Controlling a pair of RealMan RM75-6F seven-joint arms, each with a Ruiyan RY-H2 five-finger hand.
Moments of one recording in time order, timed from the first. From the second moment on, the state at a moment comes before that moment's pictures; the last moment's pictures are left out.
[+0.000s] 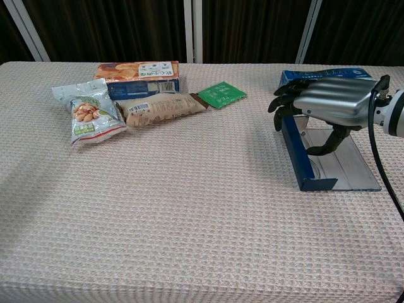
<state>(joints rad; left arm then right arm) -0.11 -1.19 -0.01 -1.76 1.62 1.52 0.09 0.76 -1.47 0.00 -1.25 -1.58 0.90 -0.19</state>
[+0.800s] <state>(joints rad) -0.11 -1.20 -0.01 -1.72 1.61 1.52 0.06 0.89 -1.70 0.19 -1.11 -1.33 0.75 -0.29</state>
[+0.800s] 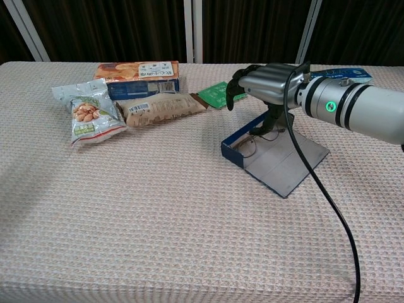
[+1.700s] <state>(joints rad) -0.11 -1.20 -0.01 -1.71 1.61 1.51 0.05 0.89 -1.63 0.15 -1.14 -1.30 0.69 -0.18</state>
